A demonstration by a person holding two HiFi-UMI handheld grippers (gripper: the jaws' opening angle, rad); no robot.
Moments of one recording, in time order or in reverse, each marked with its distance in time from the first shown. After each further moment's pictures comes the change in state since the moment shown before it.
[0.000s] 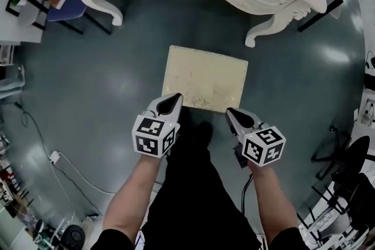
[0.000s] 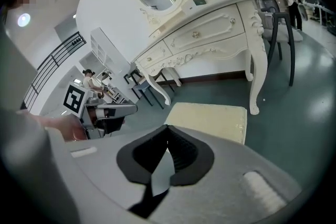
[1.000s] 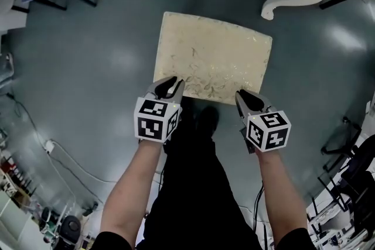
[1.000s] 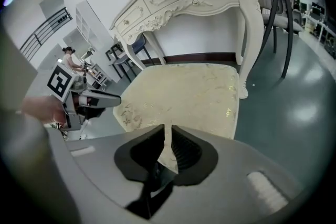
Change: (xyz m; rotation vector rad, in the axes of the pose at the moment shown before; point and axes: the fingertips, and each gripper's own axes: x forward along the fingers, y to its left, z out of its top) left arm 0.108 0.070 -0.133 -0.025 0.203 0.069; right arm 0.104 -0.113 -0.107 -0.043 0.177 -0.165
